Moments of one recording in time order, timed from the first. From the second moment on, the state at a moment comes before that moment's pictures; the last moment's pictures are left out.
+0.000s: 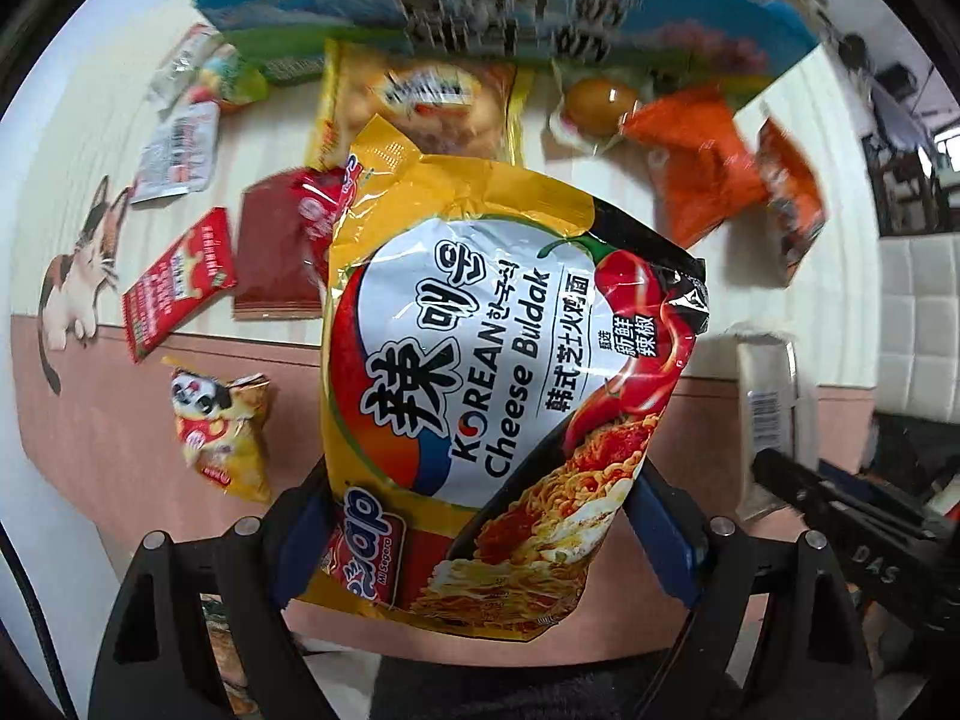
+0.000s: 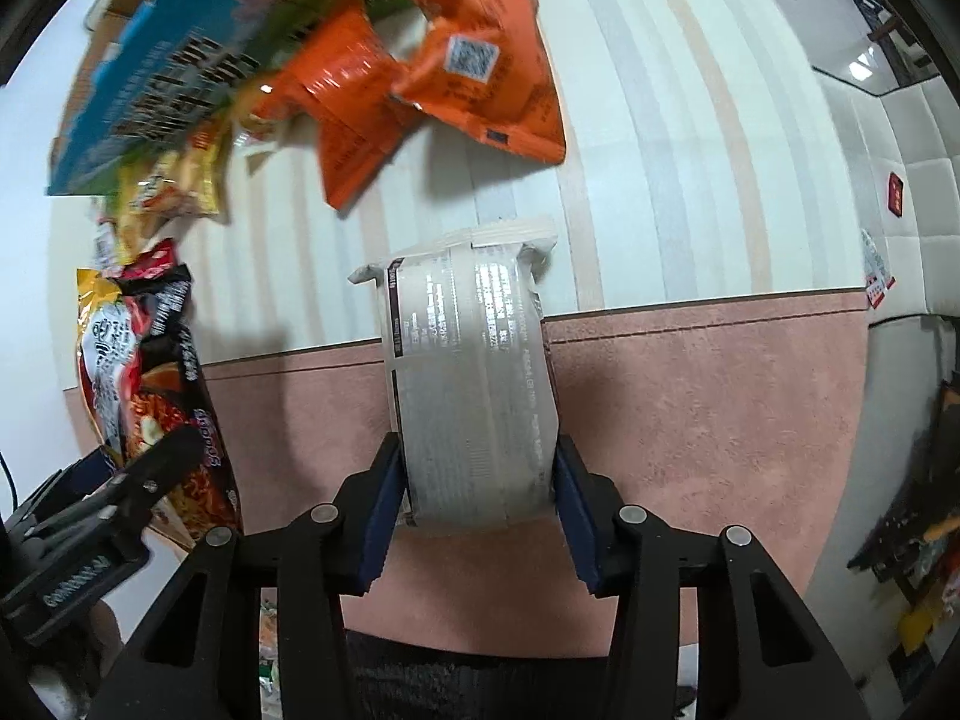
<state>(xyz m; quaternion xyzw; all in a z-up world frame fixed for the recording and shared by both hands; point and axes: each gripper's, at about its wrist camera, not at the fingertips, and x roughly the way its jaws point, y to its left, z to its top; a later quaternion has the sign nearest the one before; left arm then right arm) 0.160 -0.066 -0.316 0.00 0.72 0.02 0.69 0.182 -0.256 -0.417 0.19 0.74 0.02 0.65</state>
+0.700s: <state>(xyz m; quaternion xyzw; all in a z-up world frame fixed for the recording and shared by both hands) 0.372 -0.040 -0.167 -0.06 0.67 -0.04 0.74 0.335 -0.241 -0.218 0.22 0.60 0.07 0.77</state>
